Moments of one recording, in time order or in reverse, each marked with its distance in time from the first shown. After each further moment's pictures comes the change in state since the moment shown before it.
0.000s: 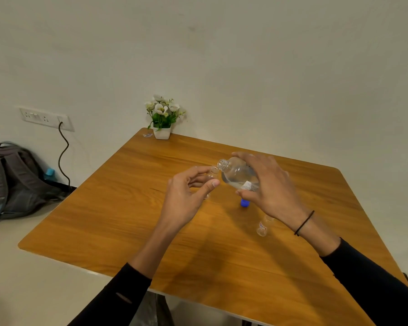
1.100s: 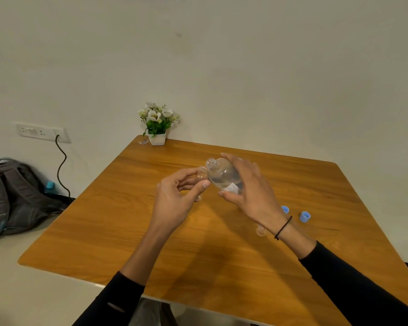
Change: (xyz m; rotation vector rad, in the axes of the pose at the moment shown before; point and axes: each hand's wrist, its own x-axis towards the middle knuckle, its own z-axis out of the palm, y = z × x) left_hand 0.003 0.006 -0.008 -0.040 -0.007 -0.019; right_hand -0.003 -0.012 0.029 0.283 0.054 0.048
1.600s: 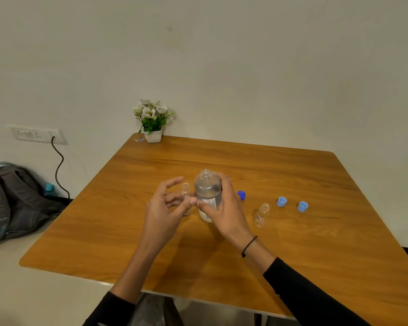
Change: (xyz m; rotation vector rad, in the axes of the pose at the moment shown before) left_hand -0.032 -0.036 -0.017 -0.007 -0.013 -0.124; right_hand -0.032 -0.002 0.084 0.484 0.094 0.149
